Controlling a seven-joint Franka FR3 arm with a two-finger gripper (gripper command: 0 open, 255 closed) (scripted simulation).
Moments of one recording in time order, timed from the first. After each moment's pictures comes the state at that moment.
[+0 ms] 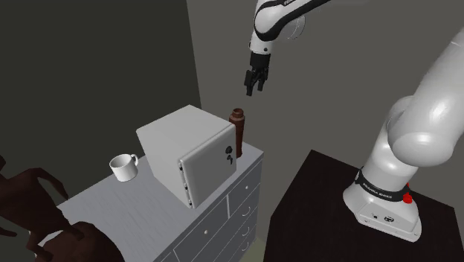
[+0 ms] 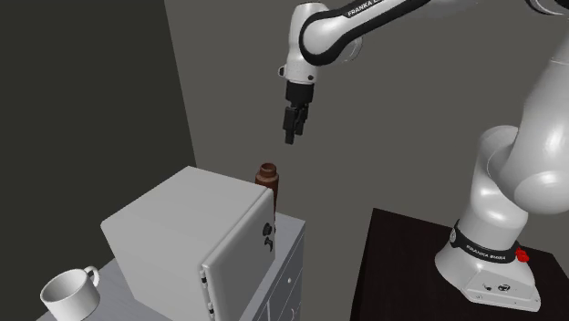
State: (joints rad) arm 0.05 -0.14 -0.19 -2.20 0.12 2.11 -0.22
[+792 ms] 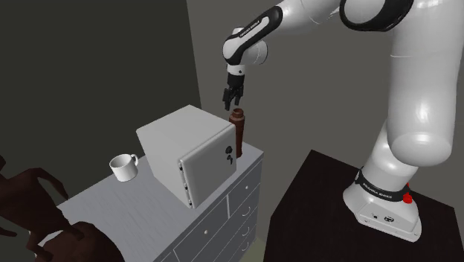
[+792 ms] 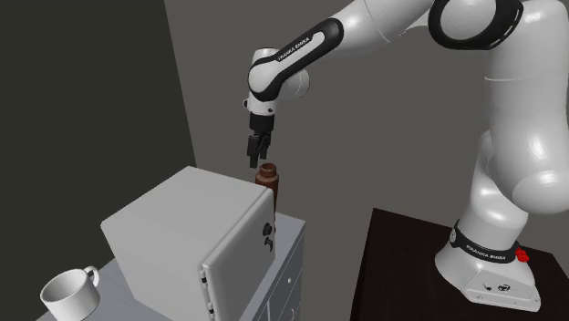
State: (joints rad) arm 0.03 0.33 -0.17 -1.87 0.32 2.20 -0.44
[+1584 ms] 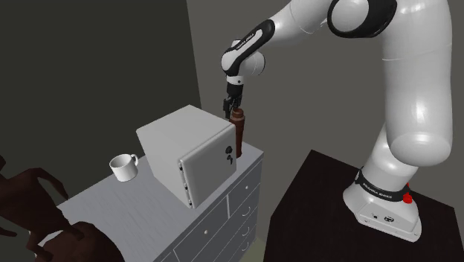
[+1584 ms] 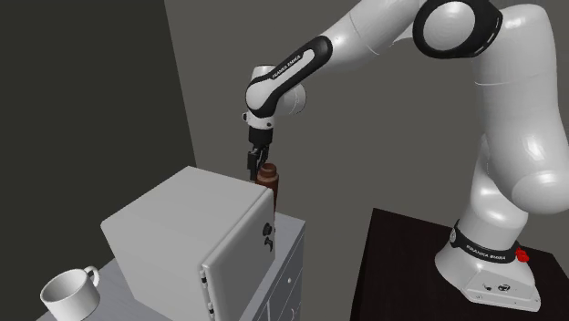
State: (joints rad) arm 0.02 0.41 -0.16 -1.88 0.36 2.28 -0.48
